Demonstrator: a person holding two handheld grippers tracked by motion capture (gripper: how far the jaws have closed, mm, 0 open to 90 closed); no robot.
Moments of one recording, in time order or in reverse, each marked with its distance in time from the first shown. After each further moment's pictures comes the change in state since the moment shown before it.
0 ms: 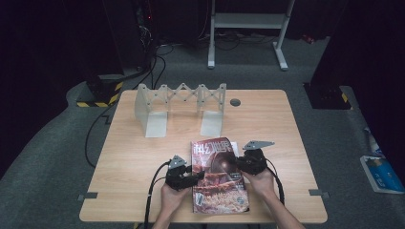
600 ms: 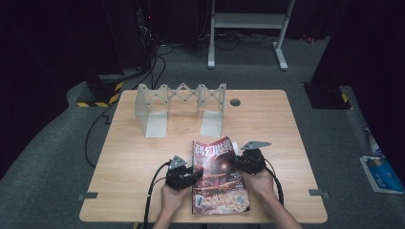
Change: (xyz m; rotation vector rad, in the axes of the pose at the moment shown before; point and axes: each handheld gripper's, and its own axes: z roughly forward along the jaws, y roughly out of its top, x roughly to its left) left arm -0.001 -0.001 0.000 0.006 0.024 0.004; right arm -0.006 -0.005 0.011 0.039 -0.107 0.005
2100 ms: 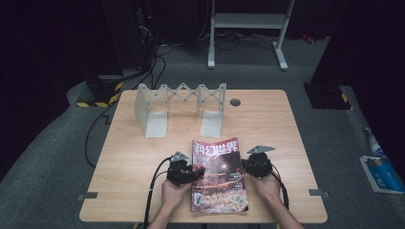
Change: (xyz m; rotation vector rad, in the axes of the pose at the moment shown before) left arm 0.004 0.017 0.009 0.102 -0.027 -0.050; right arm -0.016 -0.024 -0.001 0.067 -0.148 0.014
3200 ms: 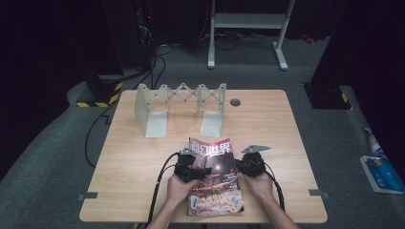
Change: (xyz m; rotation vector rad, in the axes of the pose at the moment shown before) left arm -0.010 0.018 0.015 0.082 -0.024 -0.002; right arm 0.011 0.006 0.015 -0.042 0.109 0.018
